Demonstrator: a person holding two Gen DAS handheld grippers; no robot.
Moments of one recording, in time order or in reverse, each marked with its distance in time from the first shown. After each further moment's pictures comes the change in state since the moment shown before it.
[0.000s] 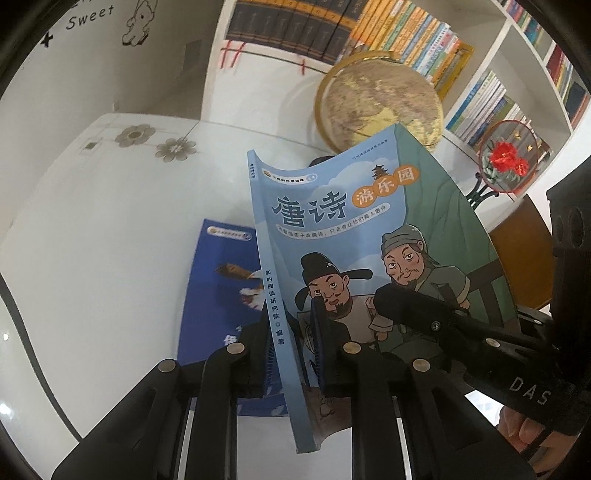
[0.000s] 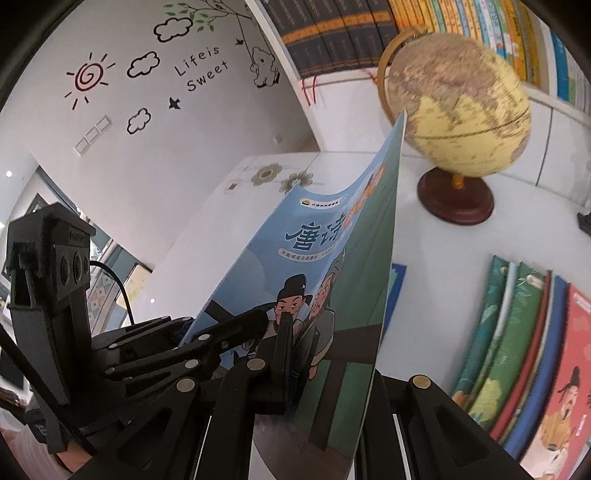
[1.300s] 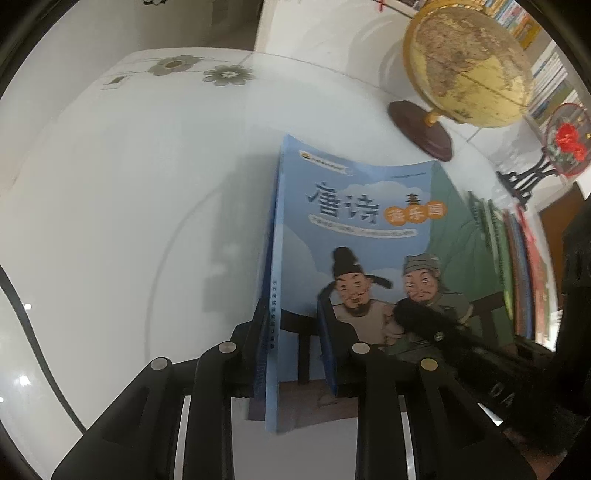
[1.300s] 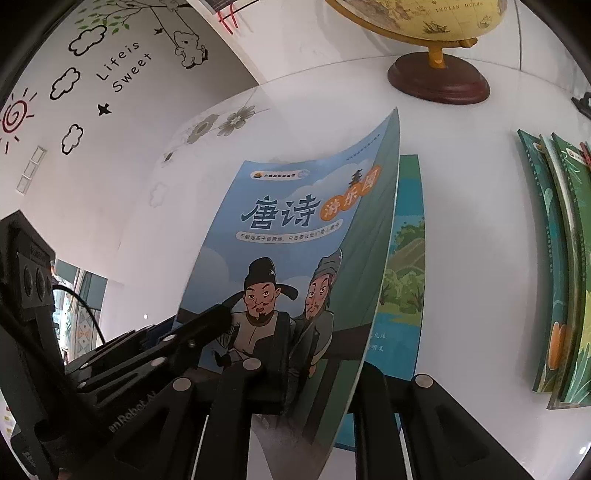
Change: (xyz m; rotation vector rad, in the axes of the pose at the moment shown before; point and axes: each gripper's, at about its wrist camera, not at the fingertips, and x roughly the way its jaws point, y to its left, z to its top) left arm 0.060 0.069 -0.021 -0.042 0.179 0.148; right arm 0.112 -0.015 -0.037 0.266 0.120 -0.085
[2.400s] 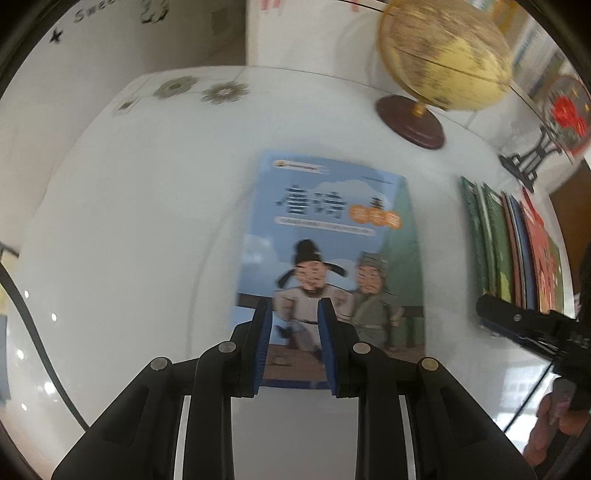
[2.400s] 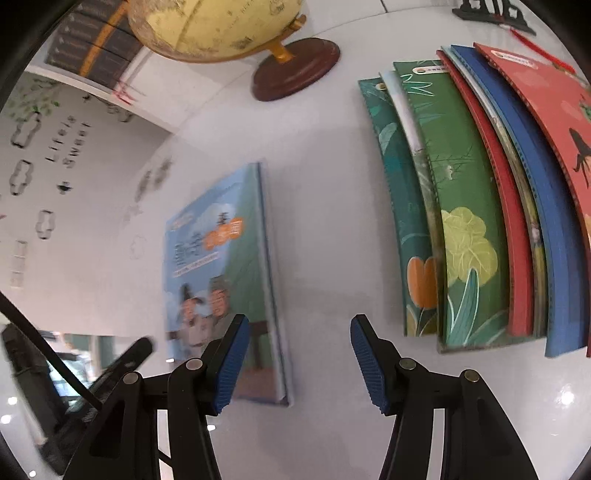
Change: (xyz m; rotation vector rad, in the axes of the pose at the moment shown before) left arm -0.030 -0.043 -0.010 0.072 -0.005 0.091; right arm -0.072 -0.106 -0.025 0.325 0.003 0.041
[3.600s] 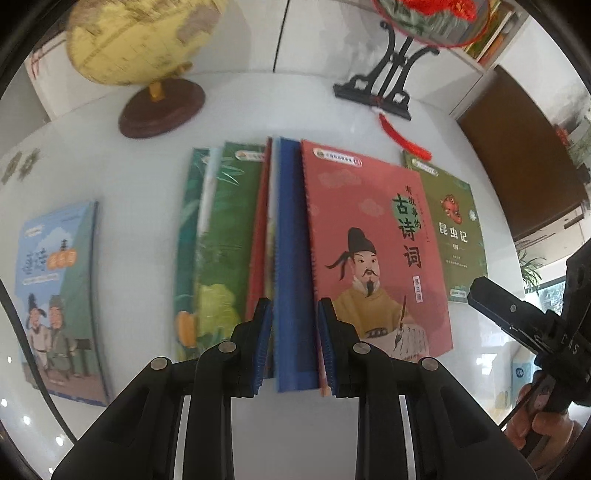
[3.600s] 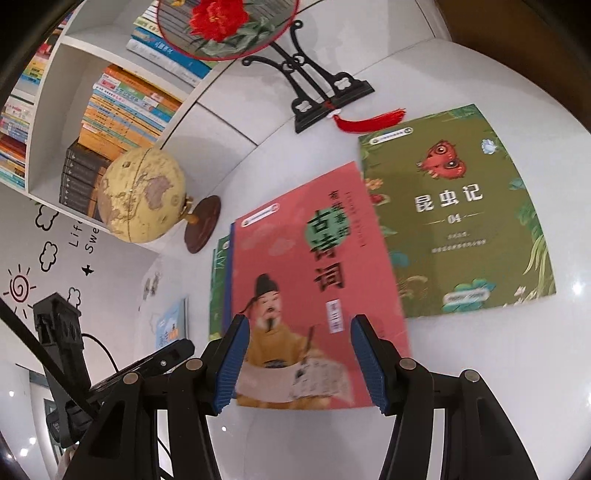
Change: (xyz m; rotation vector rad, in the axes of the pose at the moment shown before) left arm 0.019 -0.295 0.002 0.222 0.110 -0.193; right arm -0.188 -0.227 0.030 0.118 -0.266 0.061
